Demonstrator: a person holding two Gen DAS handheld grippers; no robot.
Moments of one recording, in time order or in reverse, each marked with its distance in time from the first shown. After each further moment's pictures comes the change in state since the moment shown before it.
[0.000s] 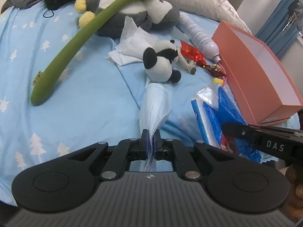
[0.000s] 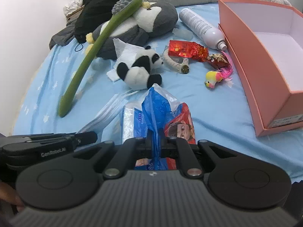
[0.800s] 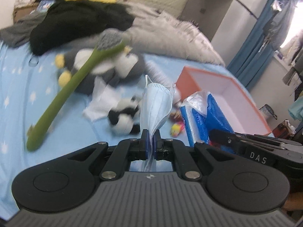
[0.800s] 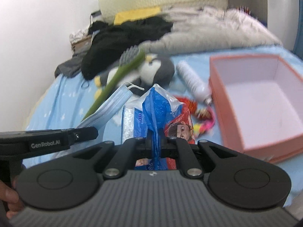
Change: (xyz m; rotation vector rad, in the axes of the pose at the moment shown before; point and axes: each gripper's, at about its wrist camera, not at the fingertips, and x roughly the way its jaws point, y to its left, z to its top) left arm -0.087 -0.058 0.056 0.055 -0.216 -0.114; right arm -0.090 0.005 0.042 -0.066 -0.250 -0.040
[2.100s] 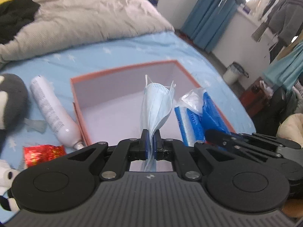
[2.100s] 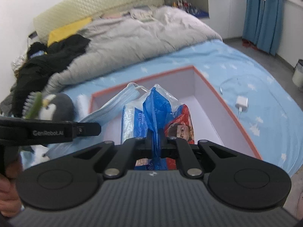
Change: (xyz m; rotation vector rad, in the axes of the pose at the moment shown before) left arm 0.259 -0.234 0.122 0.227 0.273 -0.214; right arm 0.042 -0.240 0.084 0.195 0.036 -0.279
